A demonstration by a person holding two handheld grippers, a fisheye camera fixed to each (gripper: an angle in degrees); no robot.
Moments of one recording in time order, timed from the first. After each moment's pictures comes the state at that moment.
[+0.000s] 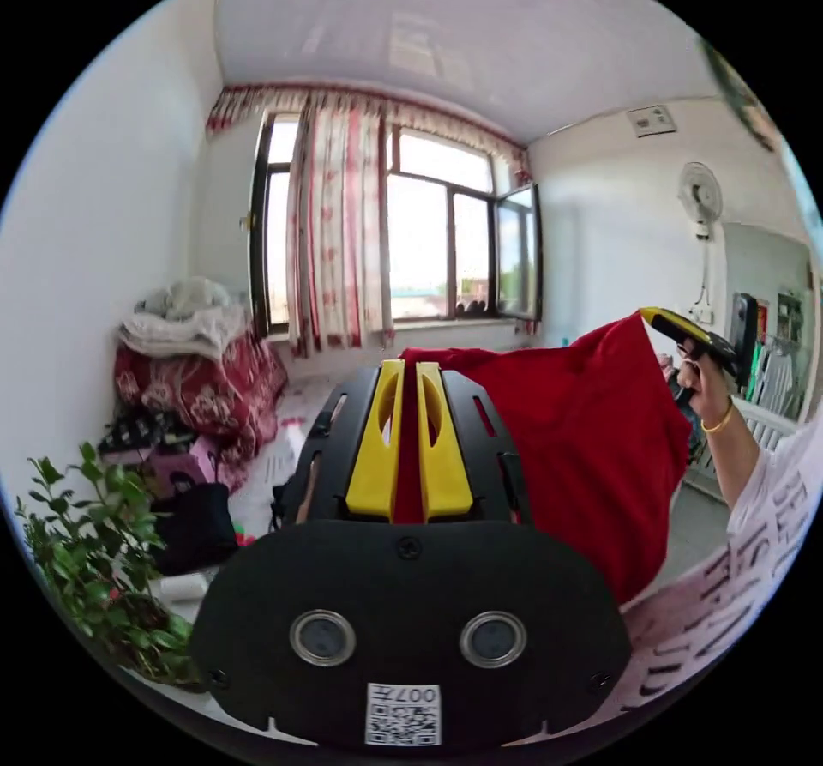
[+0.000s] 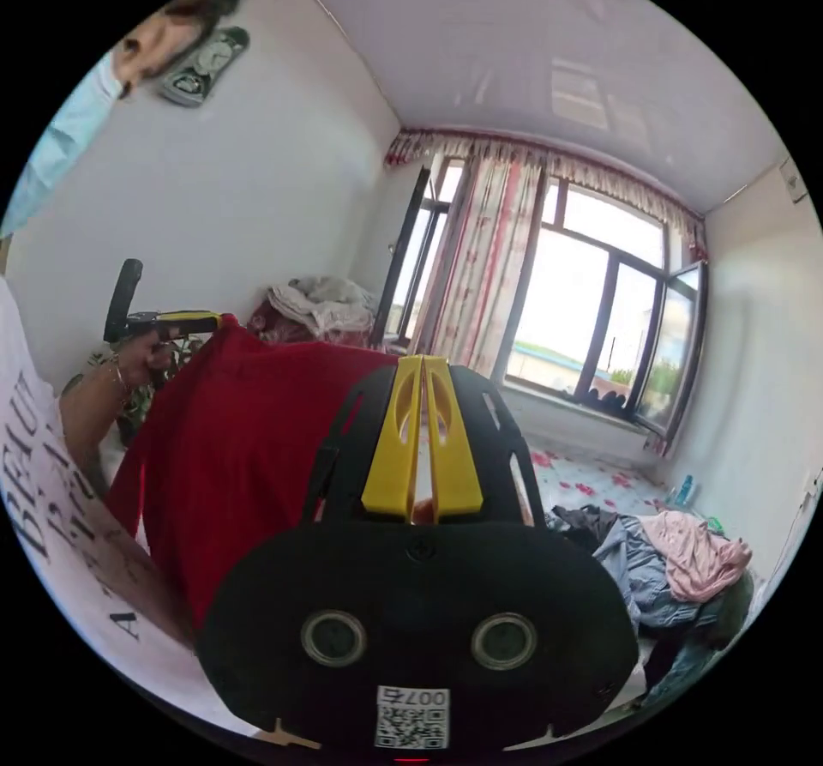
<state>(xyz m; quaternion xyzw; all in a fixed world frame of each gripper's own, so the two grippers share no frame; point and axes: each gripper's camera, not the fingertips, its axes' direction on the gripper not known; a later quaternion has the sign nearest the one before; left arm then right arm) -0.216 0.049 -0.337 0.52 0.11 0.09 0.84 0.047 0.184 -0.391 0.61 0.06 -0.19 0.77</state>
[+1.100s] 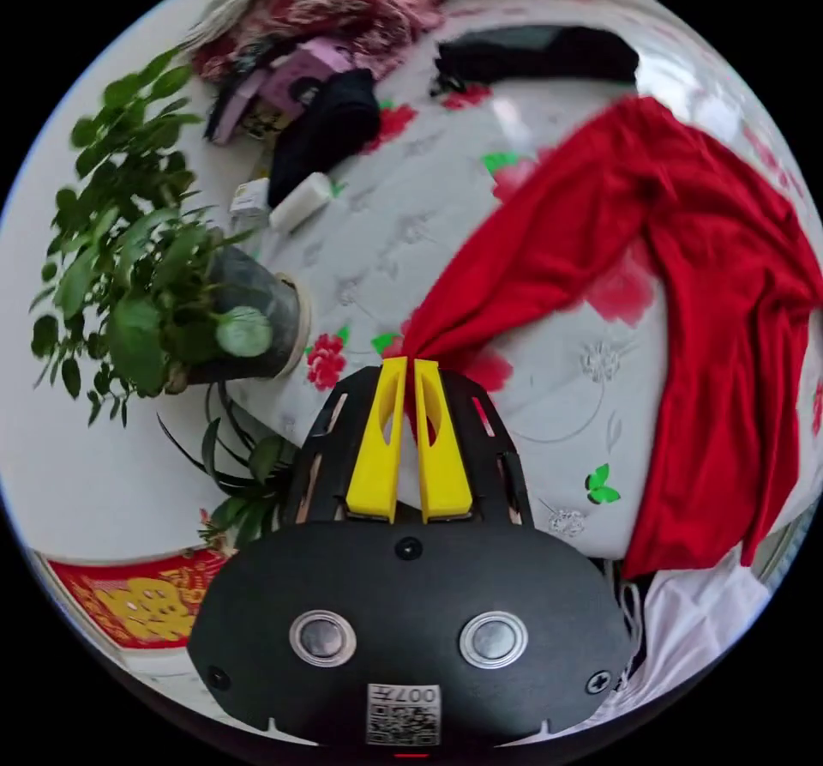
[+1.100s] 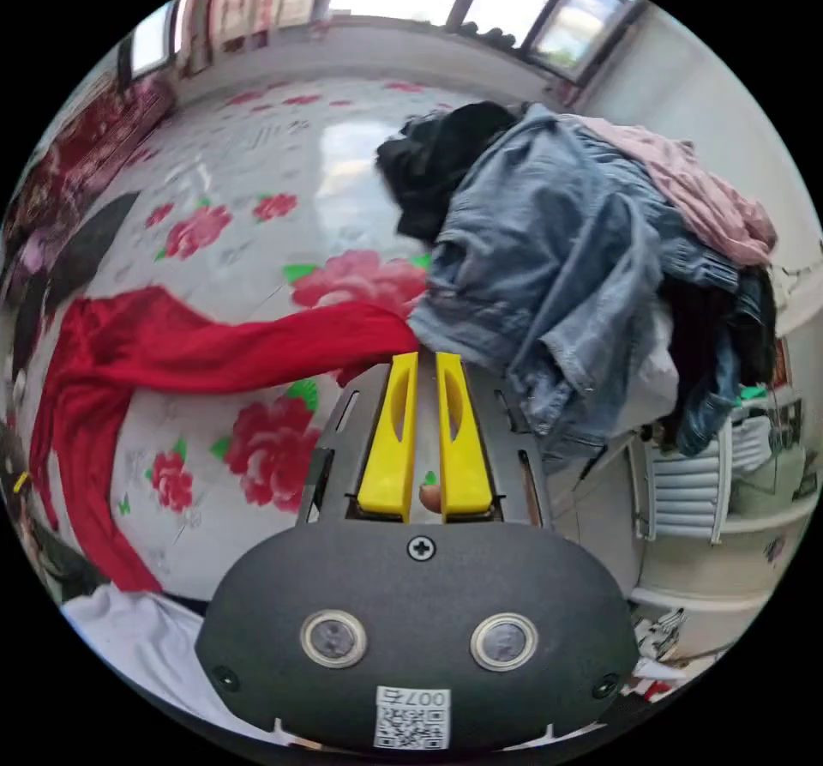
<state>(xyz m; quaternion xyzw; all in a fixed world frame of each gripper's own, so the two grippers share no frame) -0.223 -0.004 -0.037 0.00 -0.22 -0.13 0.97 0.315 -0.008 -0.127 0.19 0.18 0.18 0.95</state>
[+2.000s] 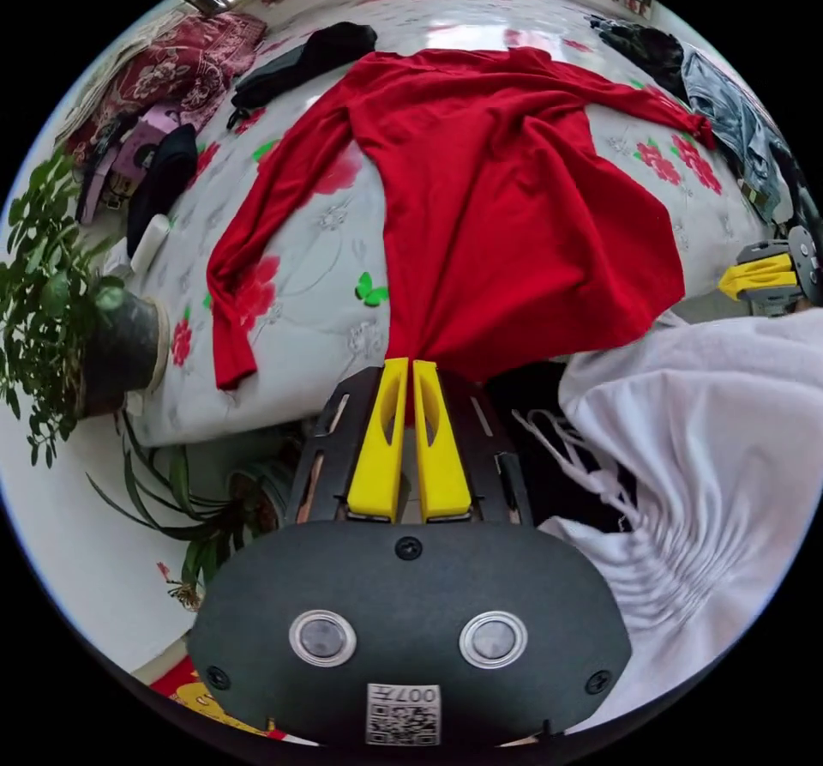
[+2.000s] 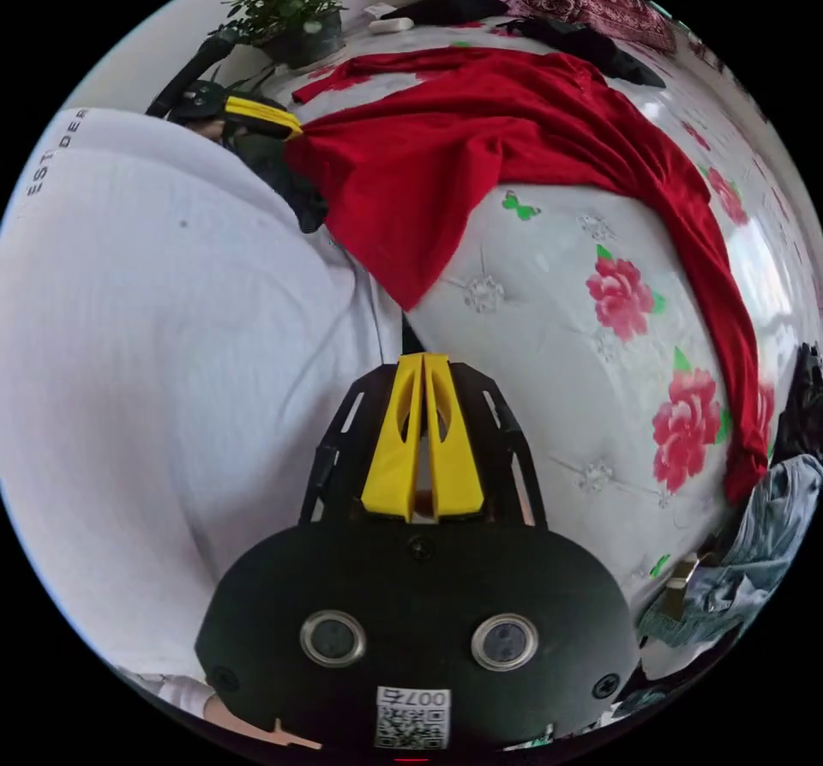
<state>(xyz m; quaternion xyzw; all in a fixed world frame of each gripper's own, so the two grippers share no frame) -0.077 0.122 -0.032 -0.05 -0.04 0.10 0.99 0.064 0.150 -0.035 -0.02 -0.06 -0.40 0.92</state>
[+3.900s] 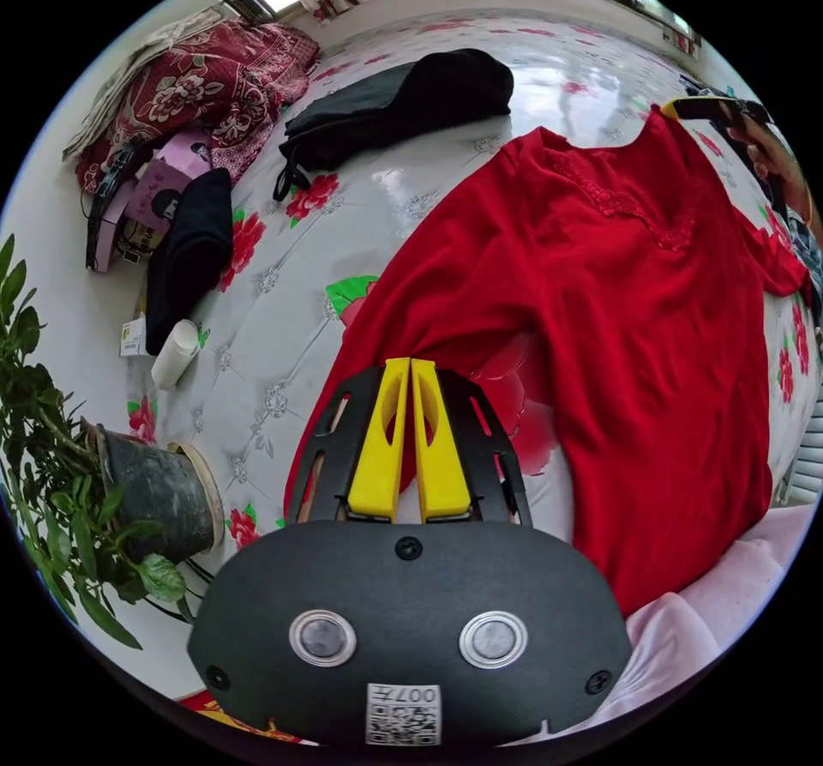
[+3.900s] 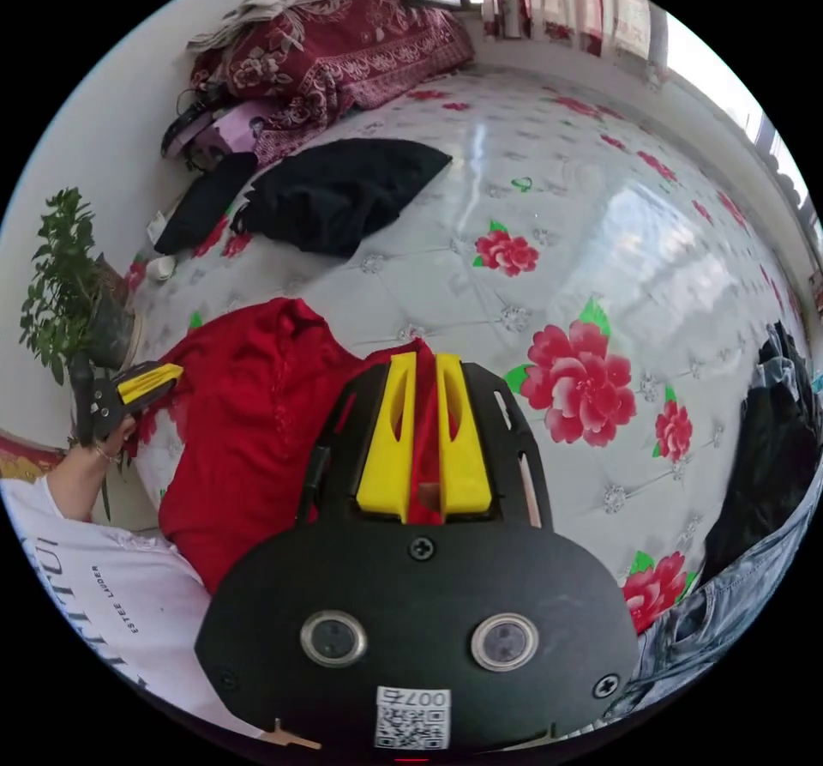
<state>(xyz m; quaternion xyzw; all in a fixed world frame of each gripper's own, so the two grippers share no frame) -0.152 -0.075 0.011 0.03 -0.11 0.06 0.99 -0.013 -0.233 -0.065 0.10 -0.05 -0.17 0.98</state>
